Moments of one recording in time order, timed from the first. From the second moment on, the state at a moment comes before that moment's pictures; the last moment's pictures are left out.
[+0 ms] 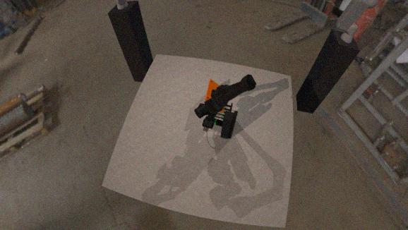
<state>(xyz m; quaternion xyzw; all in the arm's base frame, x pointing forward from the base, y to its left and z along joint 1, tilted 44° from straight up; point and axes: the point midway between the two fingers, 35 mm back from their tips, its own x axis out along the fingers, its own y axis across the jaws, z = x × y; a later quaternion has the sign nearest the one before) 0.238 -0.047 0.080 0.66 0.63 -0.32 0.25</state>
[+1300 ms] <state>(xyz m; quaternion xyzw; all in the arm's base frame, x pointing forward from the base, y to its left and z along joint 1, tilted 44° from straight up) 0.235 -0.064 0.063 0.66 0.63 -0.32 0.25</state>
